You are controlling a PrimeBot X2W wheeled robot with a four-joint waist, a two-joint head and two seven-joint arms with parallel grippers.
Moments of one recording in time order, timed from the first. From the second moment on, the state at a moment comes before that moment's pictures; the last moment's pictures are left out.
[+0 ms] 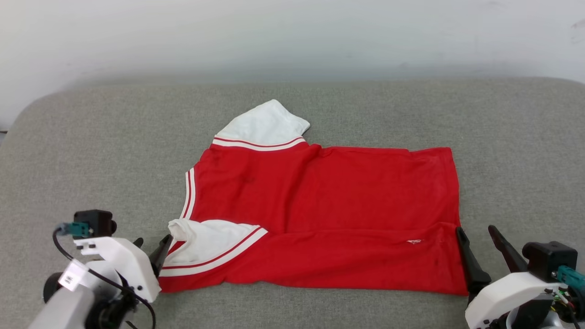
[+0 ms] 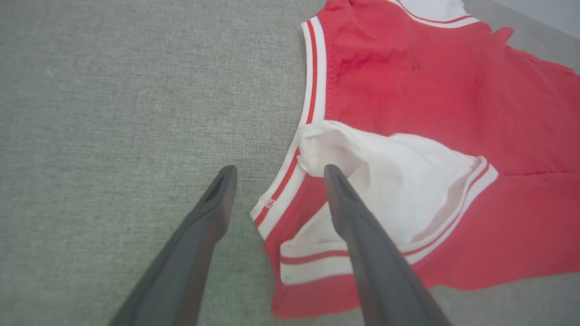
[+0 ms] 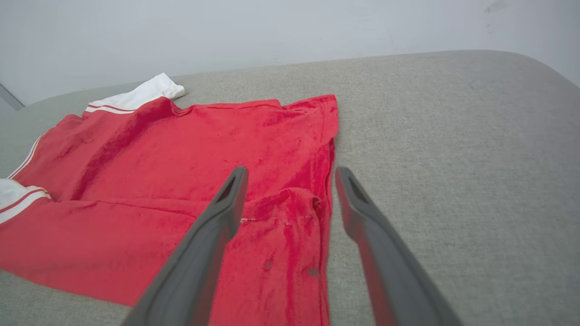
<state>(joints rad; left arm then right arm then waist) -0.29 0.49 -0.38 0.43 -0.84 0.00 0.18 -0.01 -0.08 -0.06 0.09 0.21 0.13 0.05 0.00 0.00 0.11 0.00</state>
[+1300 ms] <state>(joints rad) -0.20 0.62 -0.41 0.19 -0.97 0.03 0.53 -0.02 -0.11 -0.10 0.07 0.28 0.13 0.49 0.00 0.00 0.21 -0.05</state>
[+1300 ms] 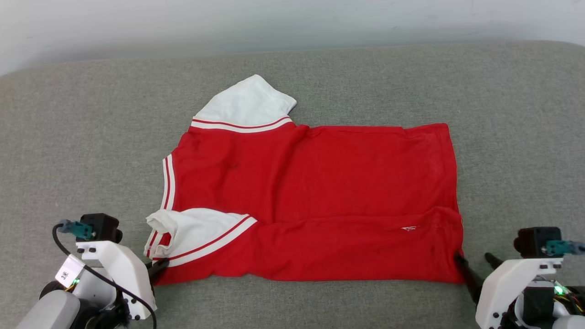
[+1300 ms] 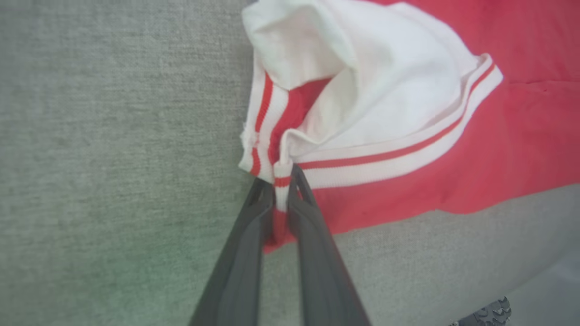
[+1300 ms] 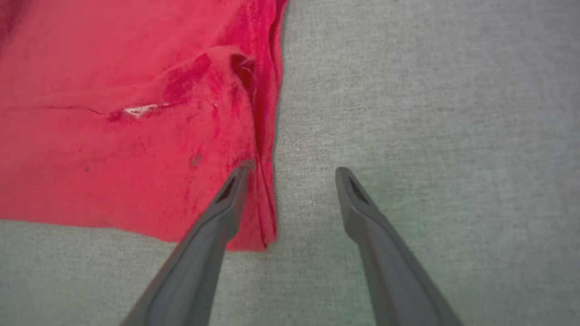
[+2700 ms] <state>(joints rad) 0.05 0.59 -0.41 -0.03 -0.94 0.13 0.35 0.03 -0.24 0.04 0.09 0.40 0.13 0.74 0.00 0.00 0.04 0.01</state>
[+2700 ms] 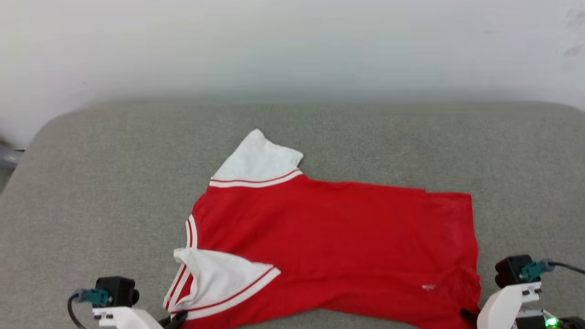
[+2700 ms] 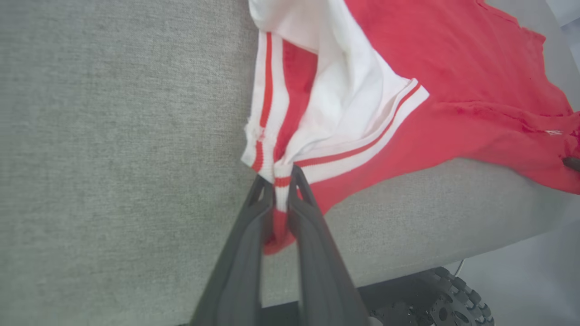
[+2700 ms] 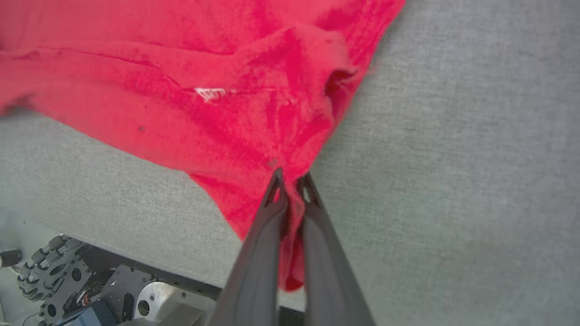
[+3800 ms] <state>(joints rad) 0.00 0.55 -0.41 0.02 -0.79 0.15 0.13 0.12 -0.16 -0.05 0.00 0.30 0.13 0.19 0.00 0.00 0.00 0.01</state>
